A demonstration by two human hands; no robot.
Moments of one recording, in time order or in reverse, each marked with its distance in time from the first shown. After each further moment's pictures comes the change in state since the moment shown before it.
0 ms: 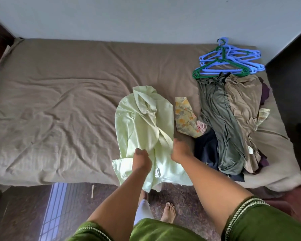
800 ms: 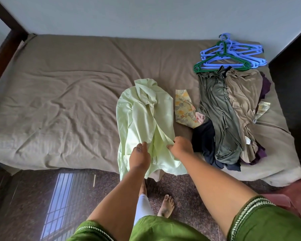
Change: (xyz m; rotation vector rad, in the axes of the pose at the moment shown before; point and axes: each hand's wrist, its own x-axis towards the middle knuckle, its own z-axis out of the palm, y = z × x) left_hand -0.060 -0.007 0.026 0.067 0.157 0.108; right_hand -0.041 0.031 0.027 0.202 0.081 0.031
